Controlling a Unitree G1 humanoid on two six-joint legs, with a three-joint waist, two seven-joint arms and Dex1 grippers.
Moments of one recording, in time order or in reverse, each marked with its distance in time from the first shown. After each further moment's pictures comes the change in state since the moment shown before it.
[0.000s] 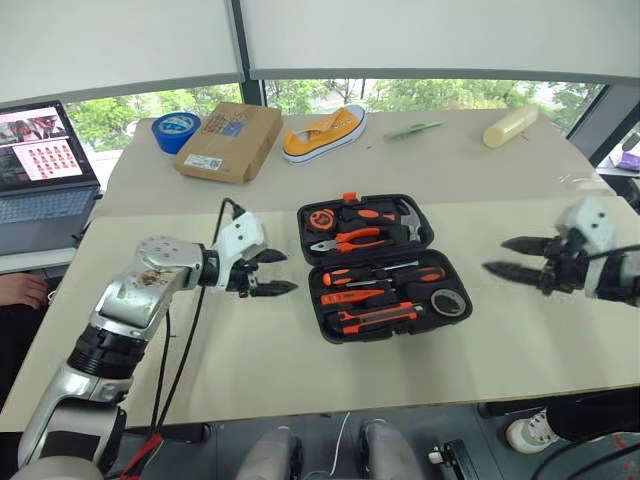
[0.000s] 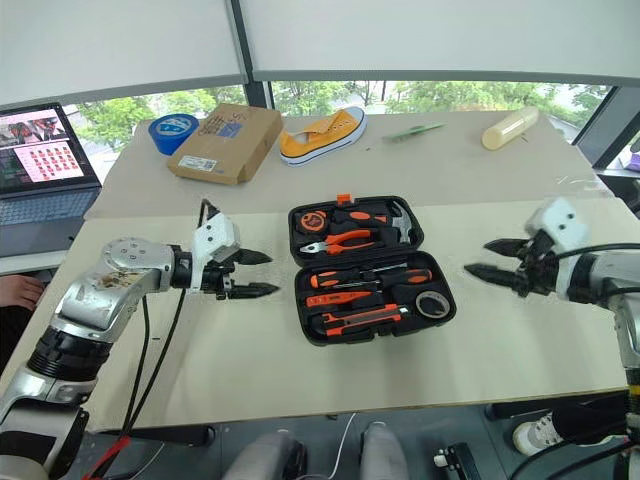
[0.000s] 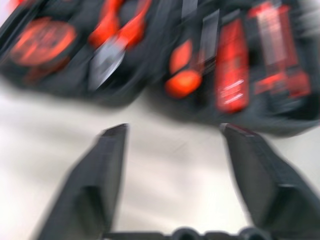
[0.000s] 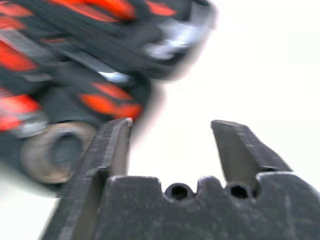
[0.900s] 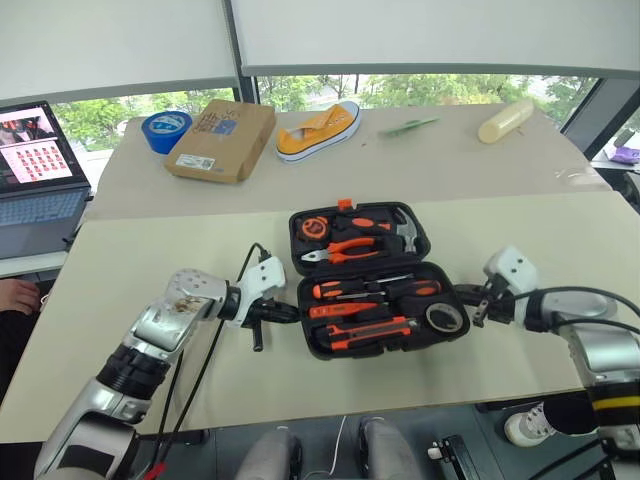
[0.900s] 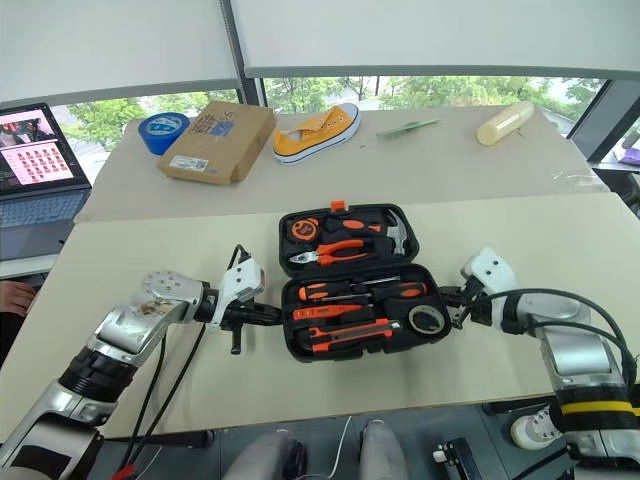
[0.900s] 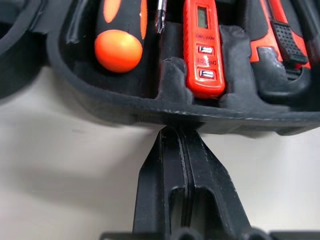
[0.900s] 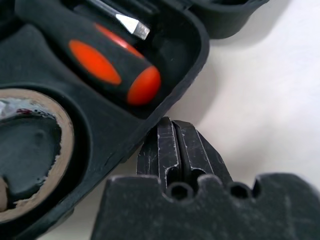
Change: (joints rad) left arm 0.148 -0.029 -0.108 -0.082 0.015 -0.028 -0.192; right arm 0.147 0.151 0.158 -0.162 -0.081 -0.109 0.032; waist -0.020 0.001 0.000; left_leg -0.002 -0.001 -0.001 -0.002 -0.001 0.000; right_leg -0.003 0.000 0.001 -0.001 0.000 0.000
